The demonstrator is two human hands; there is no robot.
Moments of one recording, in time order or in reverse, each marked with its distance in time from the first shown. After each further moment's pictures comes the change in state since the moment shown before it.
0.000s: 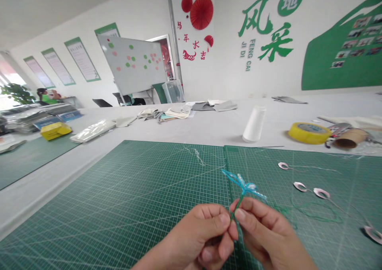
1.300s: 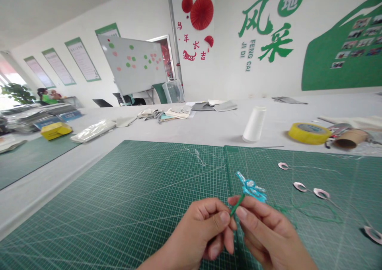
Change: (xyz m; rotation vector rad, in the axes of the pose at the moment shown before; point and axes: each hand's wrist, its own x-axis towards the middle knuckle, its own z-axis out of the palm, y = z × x) left_hand 0.005 -0.003 0.006 0.195 0.182 0.176; right_hand -0.001 -0.001 0.002 0.064 0.059 0.028
